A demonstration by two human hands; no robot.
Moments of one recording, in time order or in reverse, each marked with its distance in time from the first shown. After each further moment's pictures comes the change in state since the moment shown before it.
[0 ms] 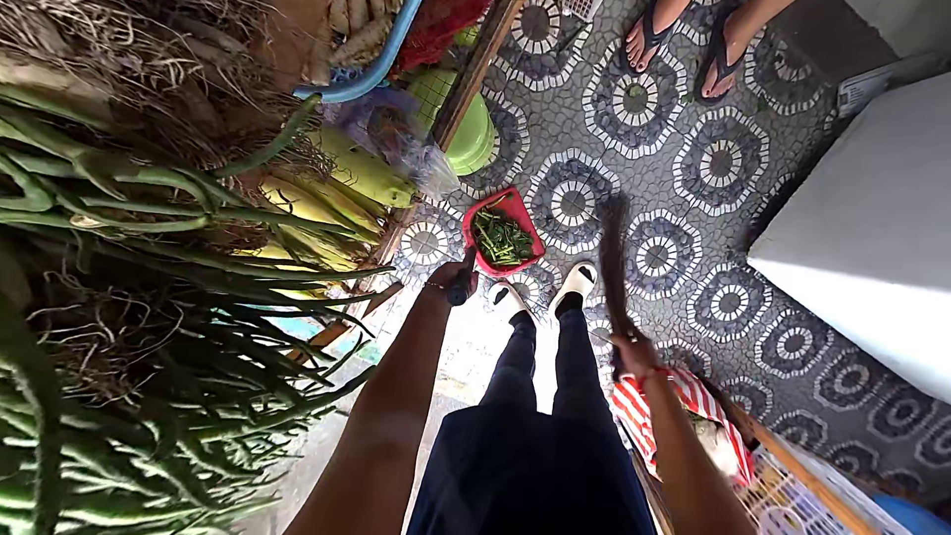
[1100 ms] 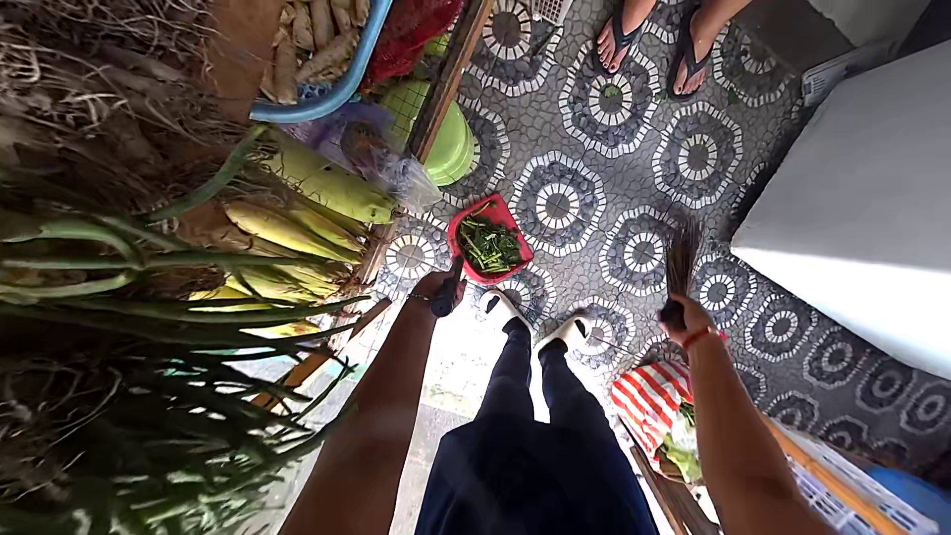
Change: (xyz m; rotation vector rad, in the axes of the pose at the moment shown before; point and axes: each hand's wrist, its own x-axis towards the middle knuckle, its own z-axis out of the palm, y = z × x) left_hand -0.001 0.010 0.005 0.006 -0.011 -0.037; right_hand 0.065 -0.024 -0.091 0.673 0.279 0.073
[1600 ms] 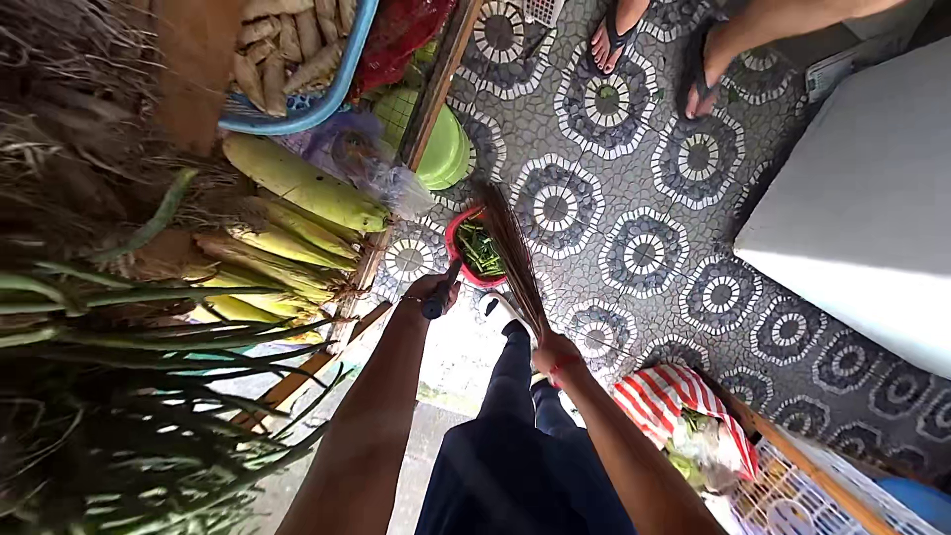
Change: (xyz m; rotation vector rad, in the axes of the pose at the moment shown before) left_hand 0.005 0.010 0.004 0.035 -0.014 -0.042; right_hand -0.135 0.065 0.143 -1.474 -0.553 -0.158
